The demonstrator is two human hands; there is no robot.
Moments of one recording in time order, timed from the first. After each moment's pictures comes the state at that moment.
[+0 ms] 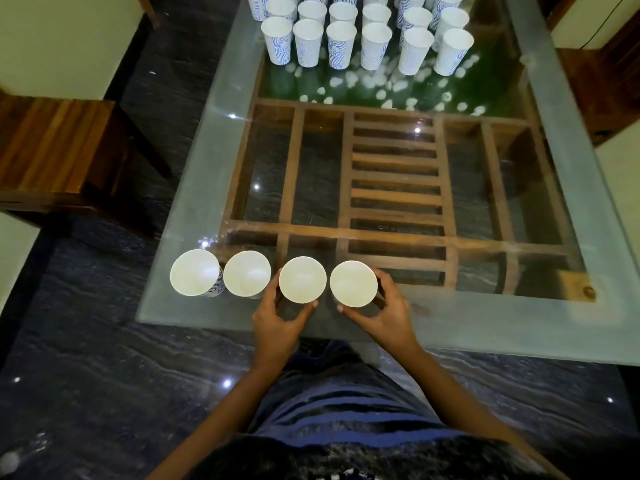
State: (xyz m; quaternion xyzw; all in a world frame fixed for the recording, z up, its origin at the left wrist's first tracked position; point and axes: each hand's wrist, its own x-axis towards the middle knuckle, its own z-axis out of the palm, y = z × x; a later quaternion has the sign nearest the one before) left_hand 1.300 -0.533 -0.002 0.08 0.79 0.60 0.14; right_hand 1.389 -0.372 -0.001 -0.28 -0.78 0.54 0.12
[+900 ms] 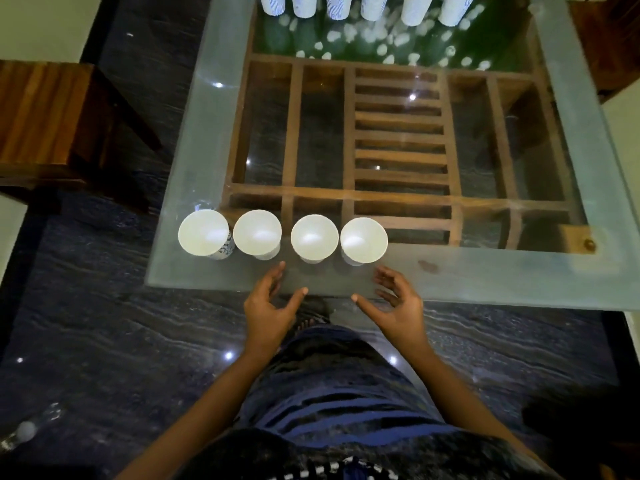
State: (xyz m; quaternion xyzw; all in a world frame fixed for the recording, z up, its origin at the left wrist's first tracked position) left_hand 1.318 -0.584 -0.005 0.08 0.78 0.59 0.19; right_hand 1.438 -0.419 -0.011 -0.35 -0.72 0.57 0.15
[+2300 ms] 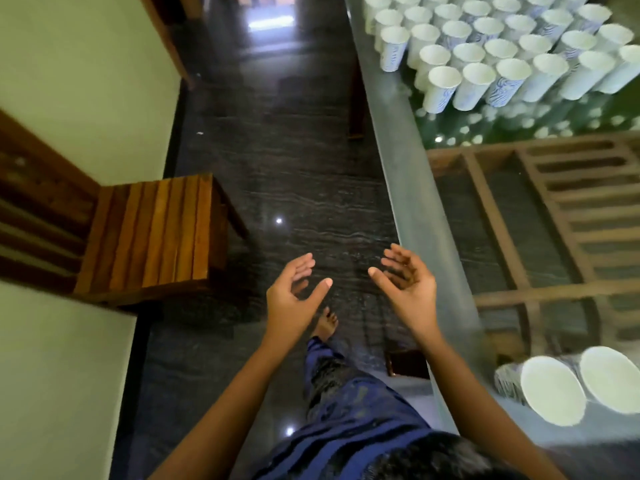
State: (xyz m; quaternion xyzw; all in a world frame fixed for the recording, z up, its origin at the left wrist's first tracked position) left_hand 0.853 -0.770 0.012 0.21 0.76 0.59 0.20; right_hand 0.970 -0.624 -0.007 -0.38 -0.61 0.64 0.30
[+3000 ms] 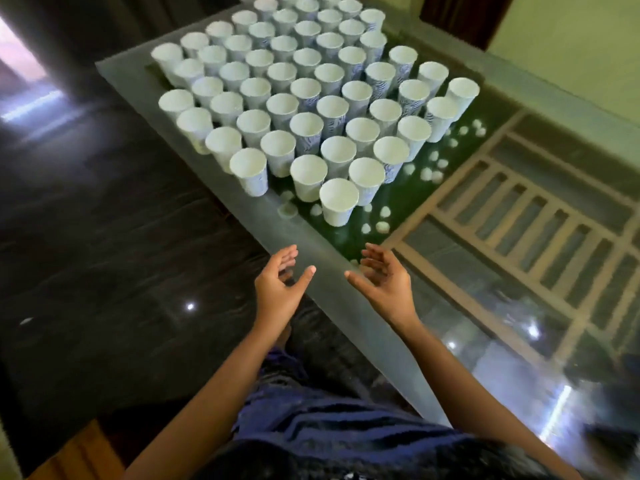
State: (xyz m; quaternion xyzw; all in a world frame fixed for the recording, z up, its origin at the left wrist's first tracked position) left_hand 0.607 -0.396 0.007 0.44 0.67 0.49 0.34; right_hand 0.787 -0.372 0.009 -0.58 -0.55 0.45 0.40
